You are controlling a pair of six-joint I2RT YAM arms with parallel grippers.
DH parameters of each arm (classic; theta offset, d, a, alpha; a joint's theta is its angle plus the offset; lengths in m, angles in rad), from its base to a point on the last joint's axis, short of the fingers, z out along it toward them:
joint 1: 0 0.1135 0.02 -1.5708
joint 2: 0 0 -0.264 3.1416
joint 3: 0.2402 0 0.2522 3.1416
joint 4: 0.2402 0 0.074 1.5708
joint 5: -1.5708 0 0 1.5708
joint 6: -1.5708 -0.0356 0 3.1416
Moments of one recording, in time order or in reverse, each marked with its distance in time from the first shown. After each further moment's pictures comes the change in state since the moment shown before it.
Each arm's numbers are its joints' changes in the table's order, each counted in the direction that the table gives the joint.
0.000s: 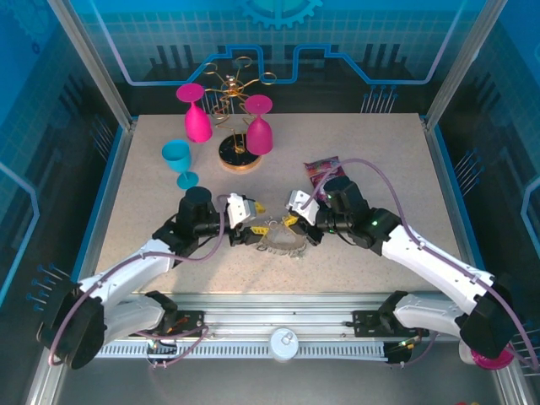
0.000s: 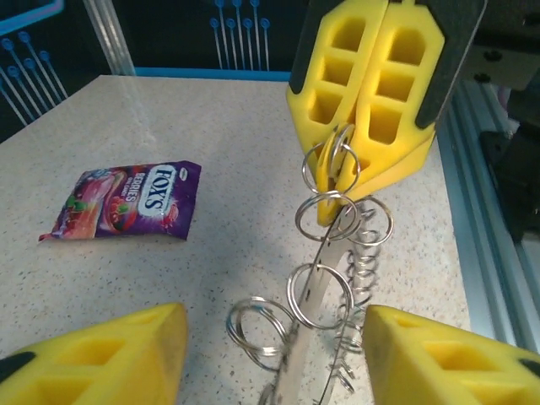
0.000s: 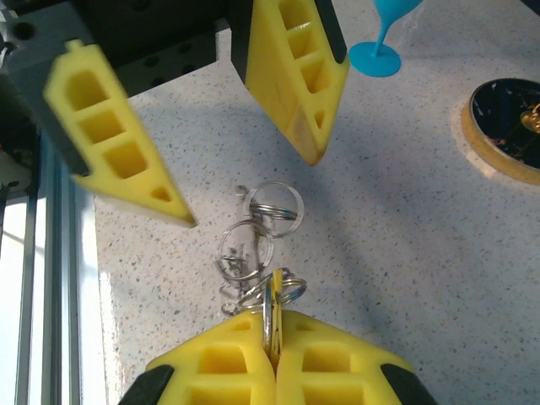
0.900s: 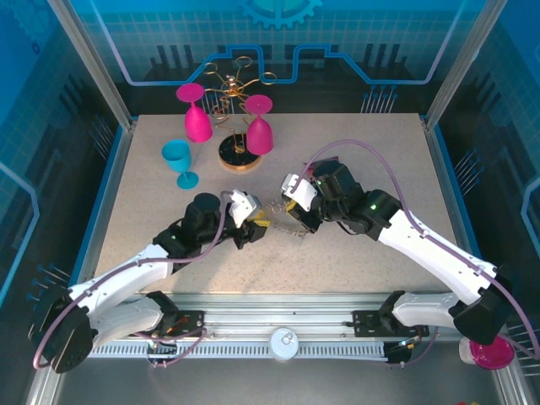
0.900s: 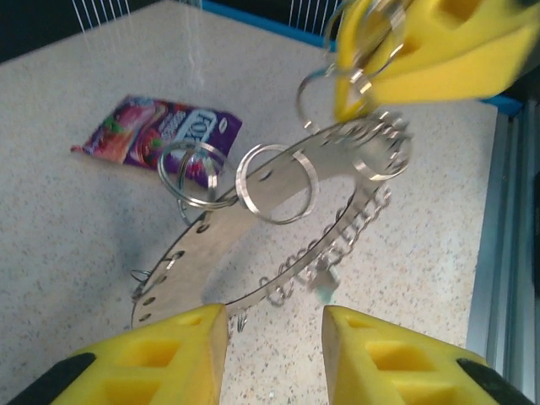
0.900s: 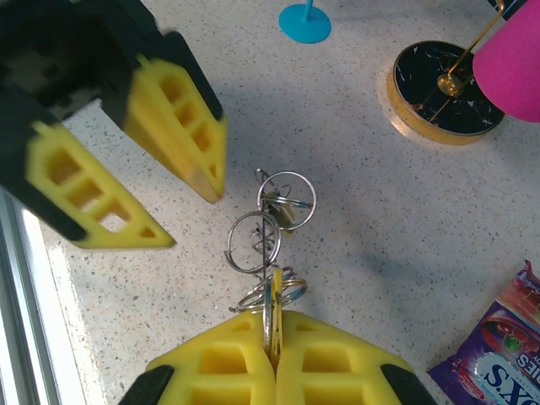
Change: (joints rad) left arm -0.138 -0.018 0.033 0.123 0.322 0.267; right arm 0.071 0.086 0.277 0.283 -0.249 -0.042
